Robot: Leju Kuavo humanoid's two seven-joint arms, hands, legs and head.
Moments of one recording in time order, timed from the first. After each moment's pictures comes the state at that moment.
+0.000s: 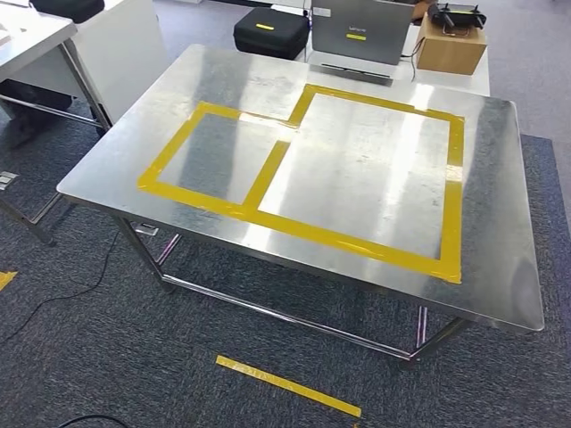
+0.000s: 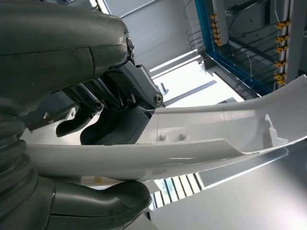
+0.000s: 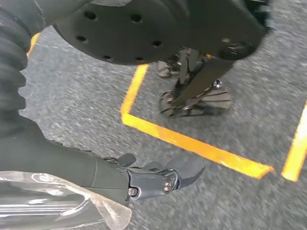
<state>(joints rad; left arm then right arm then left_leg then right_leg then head) 0.57 -0.17 0.09 -2.38 -0.55 0.57 -0.43 -0.07 0.03 1.38 0.01 -1.46 -0.08 -0.53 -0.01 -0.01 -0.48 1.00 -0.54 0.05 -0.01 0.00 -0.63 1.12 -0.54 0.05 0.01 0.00</state>
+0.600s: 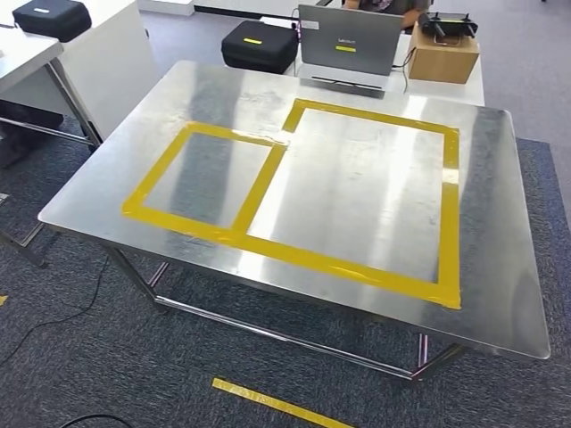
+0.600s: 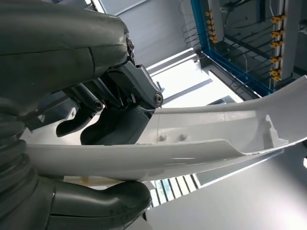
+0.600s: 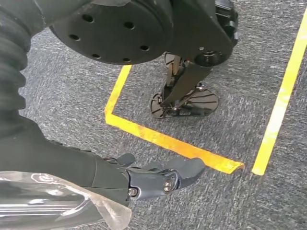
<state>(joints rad) 0.57 -0.16 0.09 -2.38 -0.55 0.57 -0.43 -0.07 0.02 1.39 0.01 -1.47 -0.07 -0.53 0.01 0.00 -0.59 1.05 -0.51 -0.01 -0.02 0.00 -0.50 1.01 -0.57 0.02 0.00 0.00</state>
